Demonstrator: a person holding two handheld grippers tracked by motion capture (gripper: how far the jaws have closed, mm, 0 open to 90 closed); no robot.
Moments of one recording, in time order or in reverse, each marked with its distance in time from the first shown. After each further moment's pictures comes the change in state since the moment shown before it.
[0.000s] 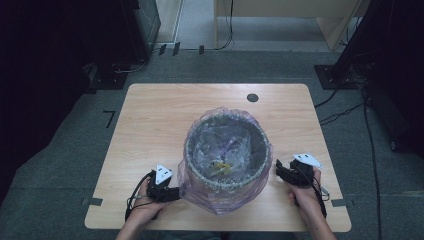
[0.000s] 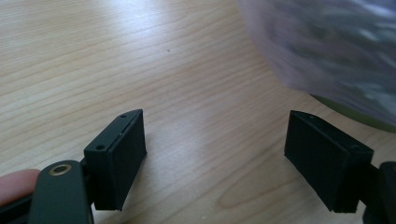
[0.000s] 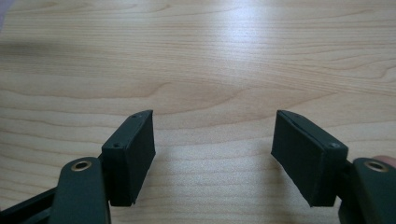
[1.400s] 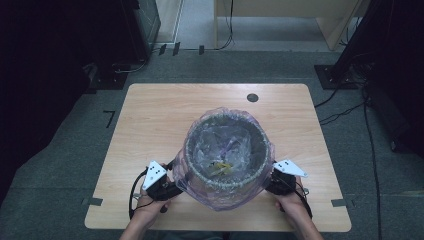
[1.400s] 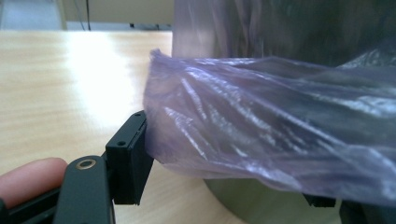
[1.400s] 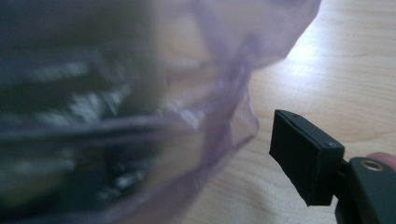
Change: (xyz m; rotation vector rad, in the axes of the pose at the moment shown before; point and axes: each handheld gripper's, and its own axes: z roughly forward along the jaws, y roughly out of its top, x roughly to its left) left arm -0.014 0.034 -0.035 -0.400 -0.119 -0.079; right arm 0.058 -0.002 -0.029 -0.115 0.244 -0.117
